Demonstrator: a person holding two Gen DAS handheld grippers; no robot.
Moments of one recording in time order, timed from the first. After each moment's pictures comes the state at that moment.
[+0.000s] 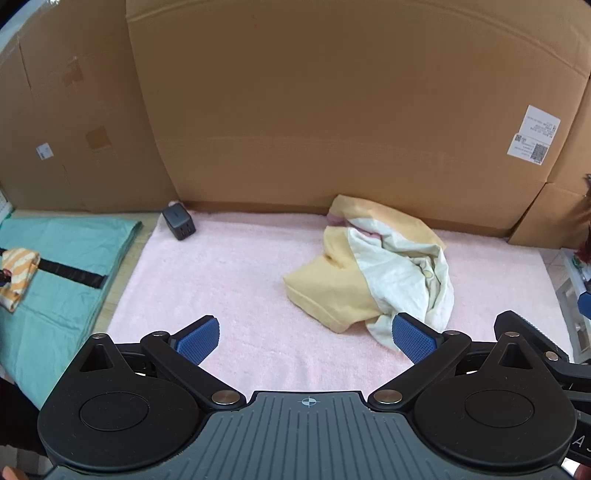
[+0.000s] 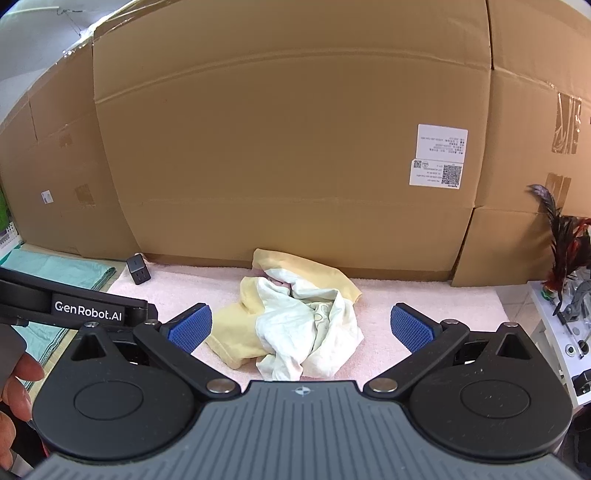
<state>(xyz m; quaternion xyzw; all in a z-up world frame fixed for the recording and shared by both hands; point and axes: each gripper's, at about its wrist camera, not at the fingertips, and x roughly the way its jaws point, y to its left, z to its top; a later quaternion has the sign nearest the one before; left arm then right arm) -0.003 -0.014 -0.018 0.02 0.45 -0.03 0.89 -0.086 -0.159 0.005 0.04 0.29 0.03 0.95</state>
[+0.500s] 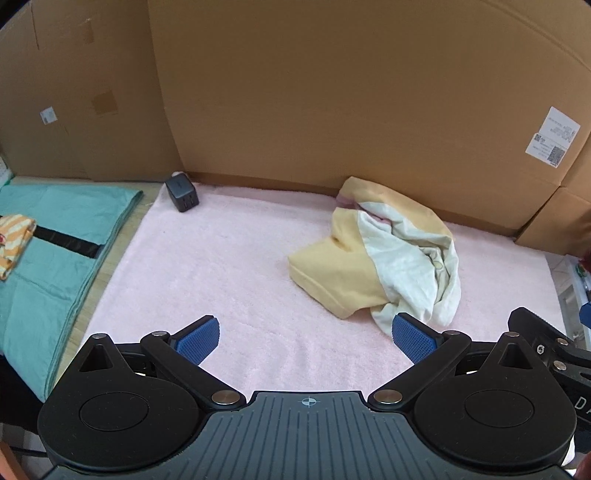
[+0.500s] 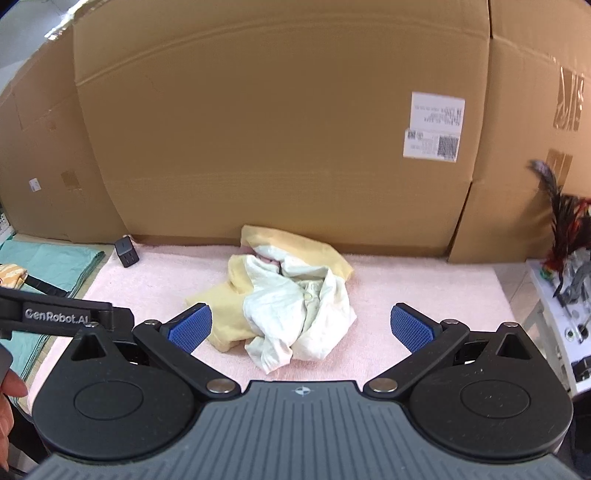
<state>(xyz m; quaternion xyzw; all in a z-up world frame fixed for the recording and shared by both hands) 0.002 -0.004 -0.030 -0.01 0.46 -0.01 0.89 -0.066 -0.170 -0.008 0.05 0.35 0.01 0.94</state>
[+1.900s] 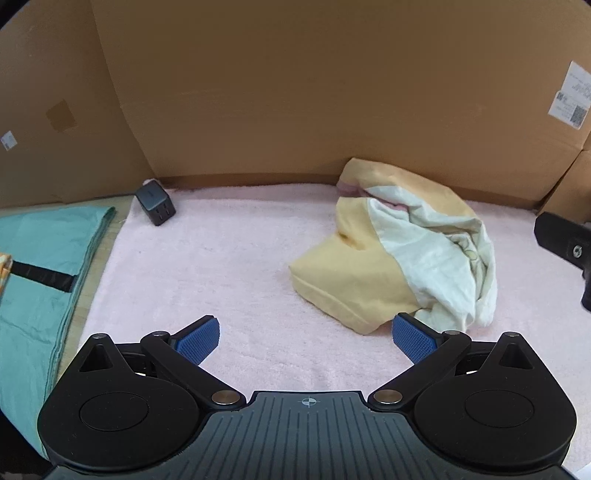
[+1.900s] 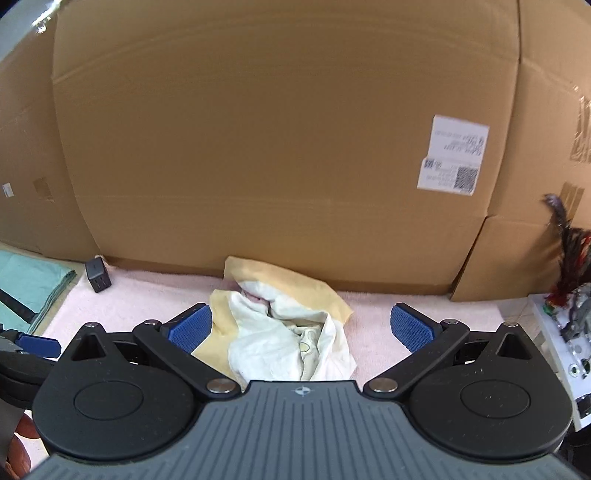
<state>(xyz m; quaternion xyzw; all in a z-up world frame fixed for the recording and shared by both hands) 0.071 0.006 -0.097 0.05 0.48 -0.05 0.87 0.004 -0.151 -0.017 0.02 0.31 -0.01 0.95</state>
